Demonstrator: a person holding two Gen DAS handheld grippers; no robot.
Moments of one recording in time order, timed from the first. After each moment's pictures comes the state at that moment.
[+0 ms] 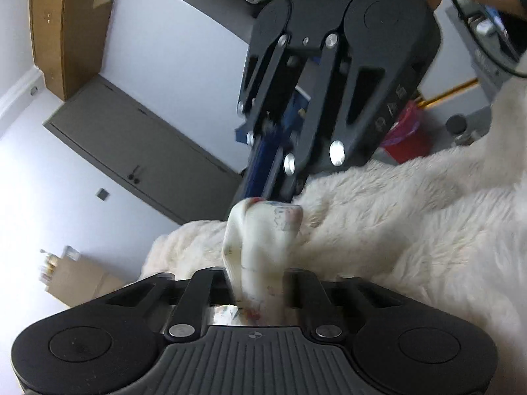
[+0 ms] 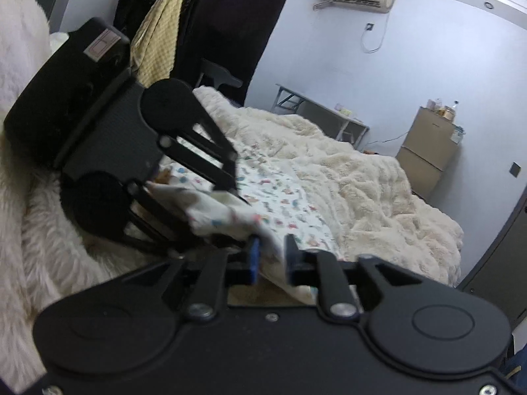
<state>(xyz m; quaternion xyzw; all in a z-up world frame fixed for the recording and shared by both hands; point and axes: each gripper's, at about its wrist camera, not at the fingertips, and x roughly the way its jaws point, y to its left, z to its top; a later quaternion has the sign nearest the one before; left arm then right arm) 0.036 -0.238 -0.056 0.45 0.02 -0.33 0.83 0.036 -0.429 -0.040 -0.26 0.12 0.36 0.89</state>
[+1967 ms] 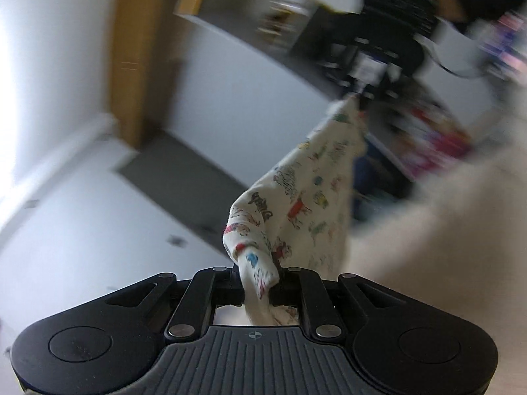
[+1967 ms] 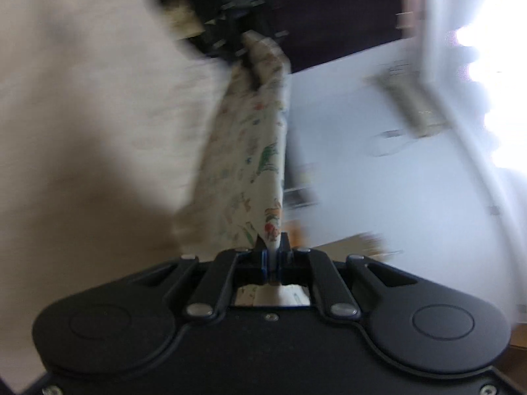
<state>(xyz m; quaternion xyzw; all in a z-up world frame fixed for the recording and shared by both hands) -0.001 0.079 0.043 0.48 -0.07 -0.35 0.80 -0.010 -0.241 0.017 -0.60 -0.01 0.33 0.73</state>
